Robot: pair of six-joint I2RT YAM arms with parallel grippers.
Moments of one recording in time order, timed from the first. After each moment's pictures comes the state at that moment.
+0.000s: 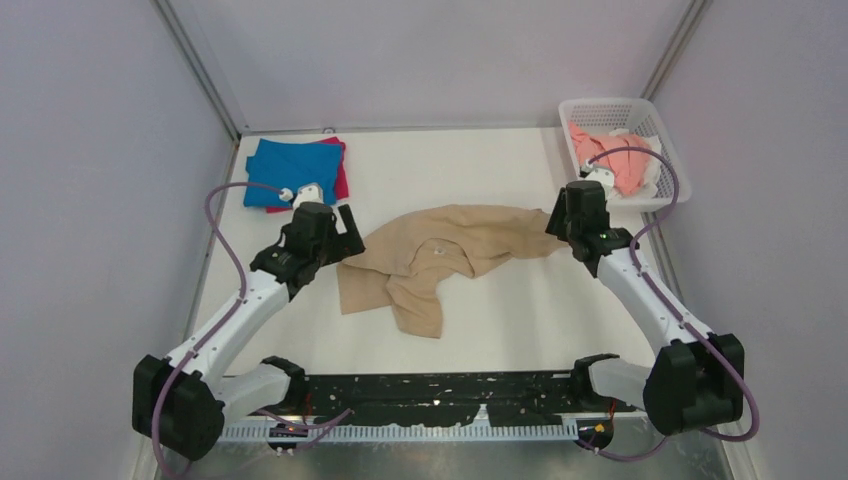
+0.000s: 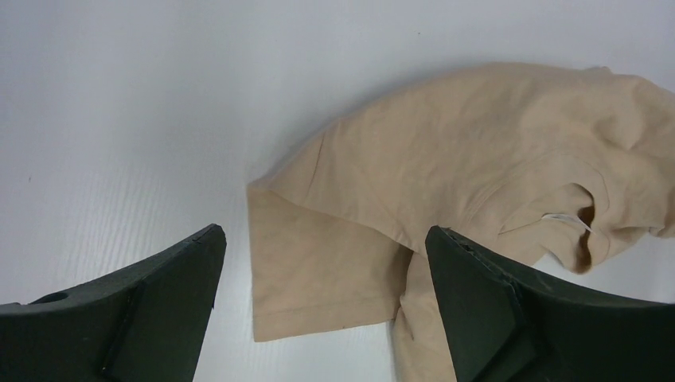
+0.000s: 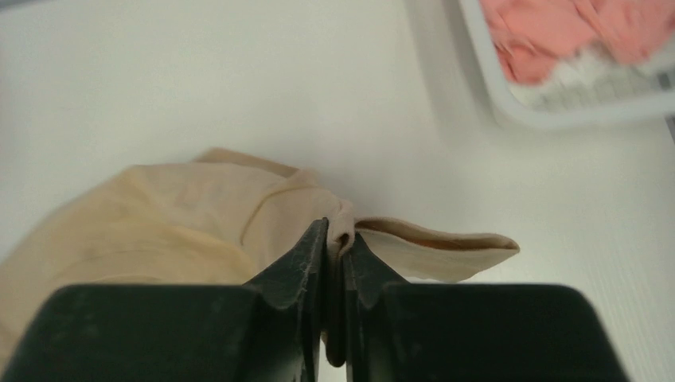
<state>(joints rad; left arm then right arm) -0.40 1.05 0.79 -0.44 -0.26 -0.58 0.22 1.13 0.87 -0.30 0.29 0.34</state>
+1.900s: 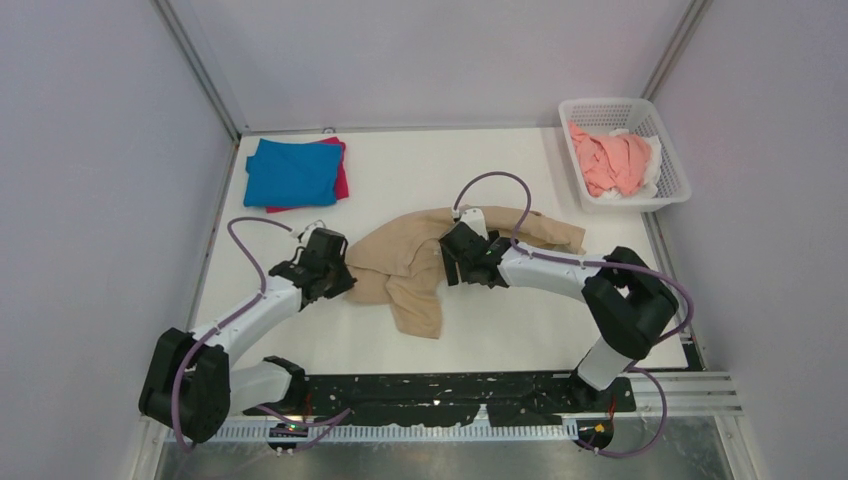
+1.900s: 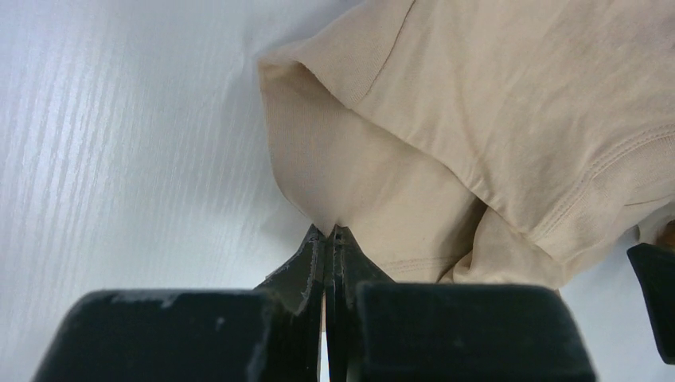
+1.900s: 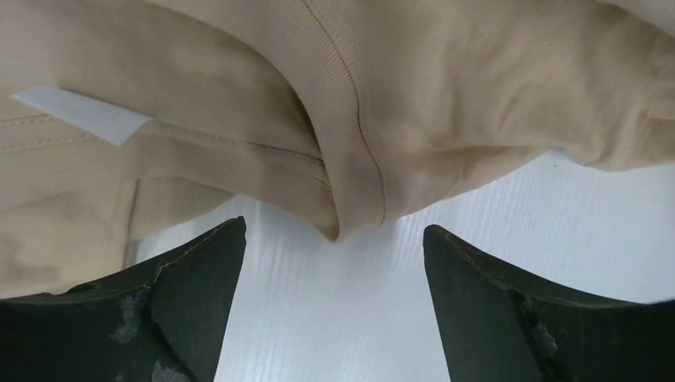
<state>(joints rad) -0.40 1.18 0.61 -0.40 -0.16 -0.81 0.82 1.61 0.95 -0.37 0.43 0.50</state>
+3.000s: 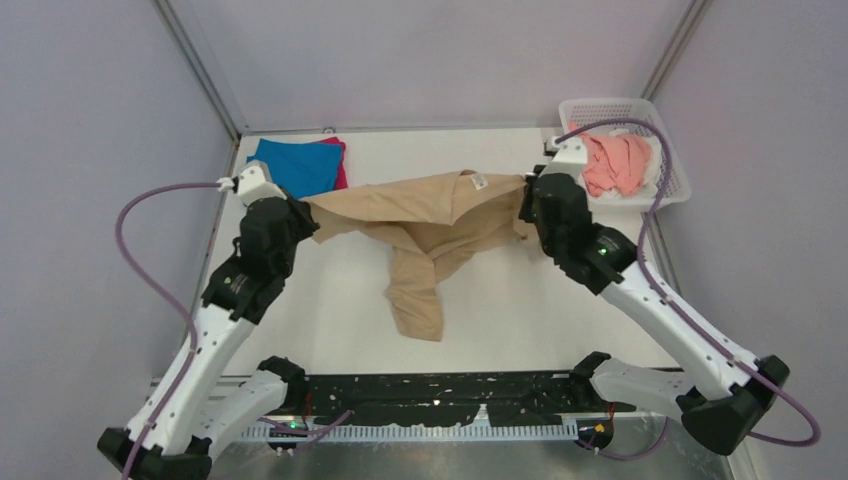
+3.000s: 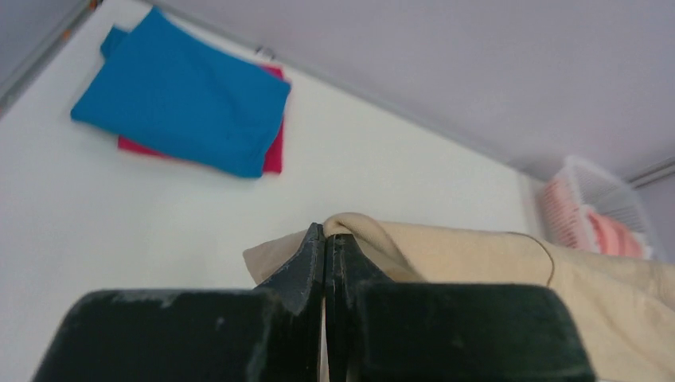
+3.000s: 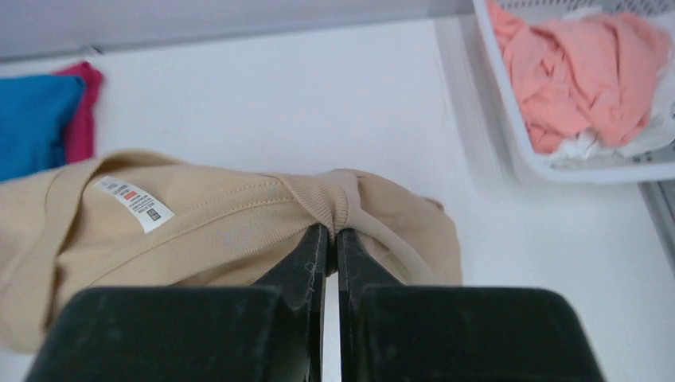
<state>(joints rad) -0.41 0.77 1.00 -0.44 -0.47 -0.54 0.65 1.02 1.20 -0.44 0.61 0.30</state>
